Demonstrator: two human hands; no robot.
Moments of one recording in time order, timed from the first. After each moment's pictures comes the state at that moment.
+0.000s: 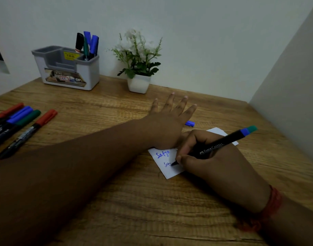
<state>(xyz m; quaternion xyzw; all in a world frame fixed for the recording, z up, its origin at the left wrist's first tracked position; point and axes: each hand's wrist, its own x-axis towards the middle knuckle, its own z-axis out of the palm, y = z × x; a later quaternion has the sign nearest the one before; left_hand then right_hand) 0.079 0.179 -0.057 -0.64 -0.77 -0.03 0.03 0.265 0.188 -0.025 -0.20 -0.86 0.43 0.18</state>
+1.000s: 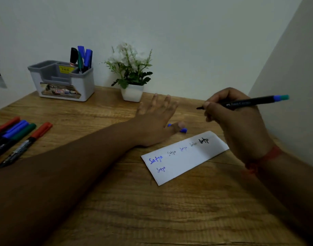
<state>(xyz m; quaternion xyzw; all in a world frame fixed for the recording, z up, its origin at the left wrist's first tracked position) 0.061 0.176 -0.046 -0.60 -0.79 -0.13 -0.02 0.248 0.269 0.005 -0.19 -0.77 0.45 0.42</state>
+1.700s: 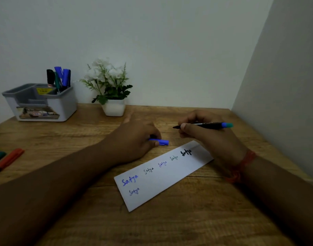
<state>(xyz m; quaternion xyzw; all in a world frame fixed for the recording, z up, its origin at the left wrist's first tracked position) 0.064 0.180 -0.040 -0.66 -0.73 -0.19 0.09 0.251 0.312 -0.019 -0.20 -0.79 0.50 0.31</state>
